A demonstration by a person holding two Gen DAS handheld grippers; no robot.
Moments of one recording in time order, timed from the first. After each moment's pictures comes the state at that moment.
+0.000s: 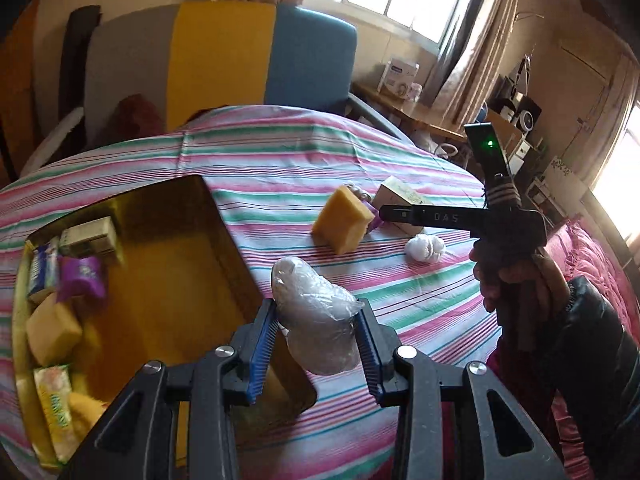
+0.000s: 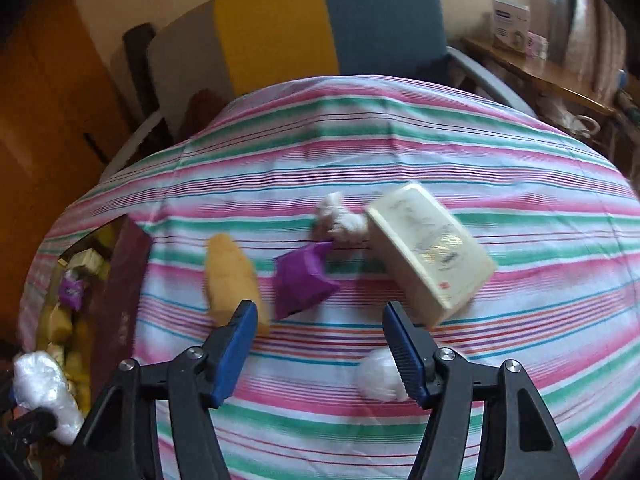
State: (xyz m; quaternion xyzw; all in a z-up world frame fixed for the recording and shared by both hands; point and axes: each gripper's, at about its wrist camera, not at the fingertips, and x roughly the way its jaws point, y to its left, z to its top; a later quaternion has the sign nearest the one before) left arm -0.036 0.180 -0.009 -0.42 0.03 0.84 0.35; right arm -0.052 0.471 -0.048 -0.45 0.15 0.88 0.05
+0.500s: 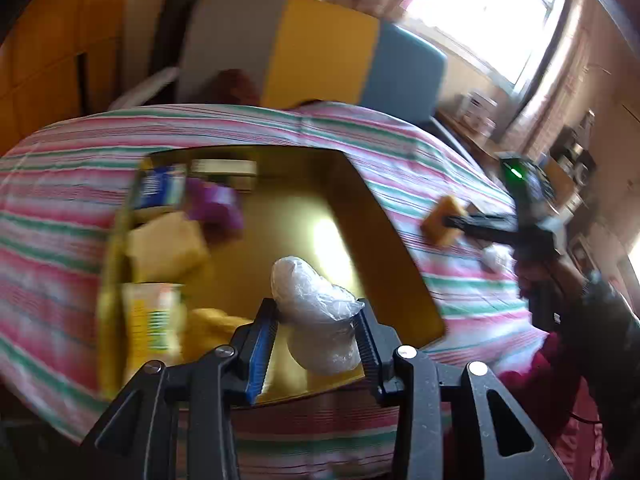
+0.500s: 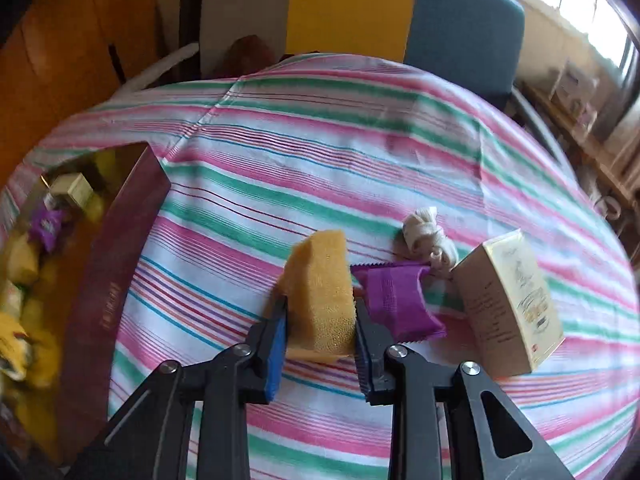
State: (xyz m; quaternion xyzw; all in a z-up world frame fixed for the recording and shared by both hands) left arm -0.036 0.055 -0.031 -0.44 -0.04 0.87 0.22; right arm -0.105 0.402 -0.071 -0.49 -0.03 0.87 0.03
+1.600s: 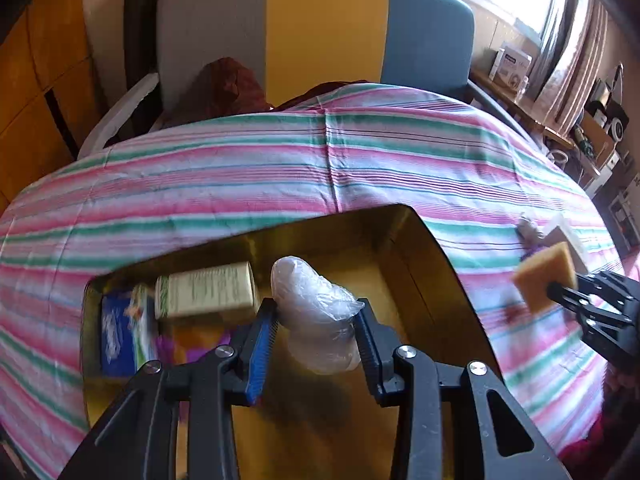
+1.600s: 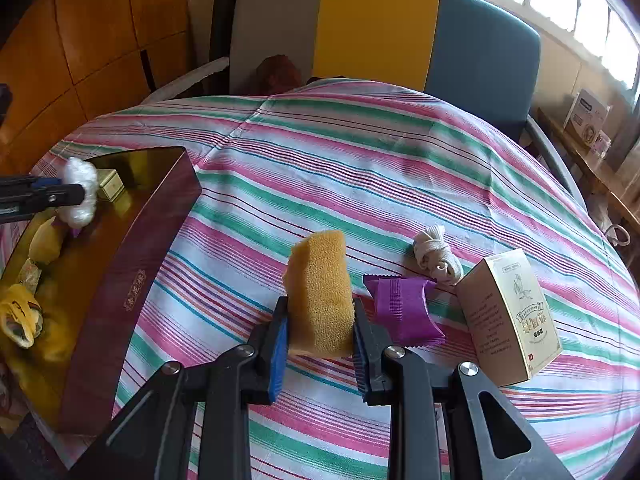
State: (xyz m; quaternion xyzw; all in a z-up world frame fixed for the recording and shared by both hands) left arm -0.212 0.145 -0.060 -0.48 0.08 0.85 0.20; right arm -0.087 0.408 -0.064 -0.45 -0.01 0.89 0.00
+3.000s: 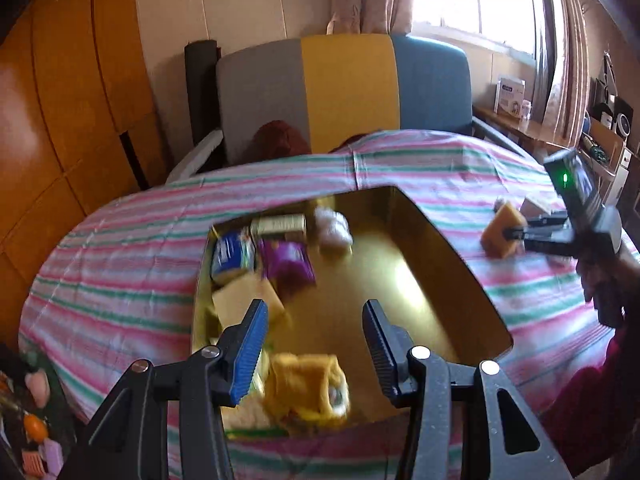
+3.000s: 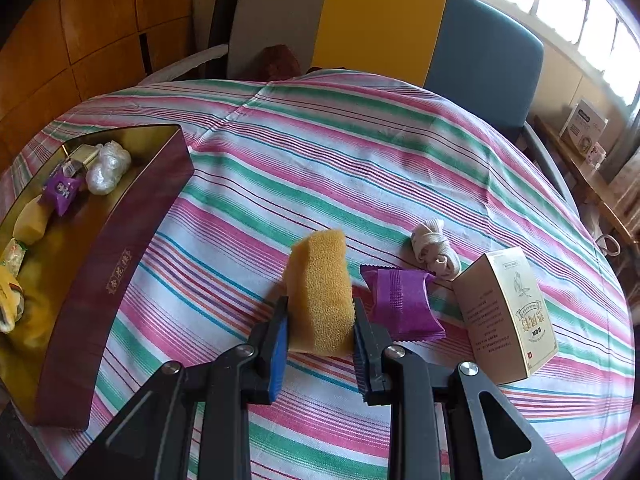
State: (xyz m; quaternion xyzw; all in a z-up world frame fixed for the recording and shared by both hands) left arm -0.026 0.077 -0.012 -0.37 0.10 0.92 0.14; right arm -0.087 0.403 -0.076 -0.46 -0.05 0.88 0.01
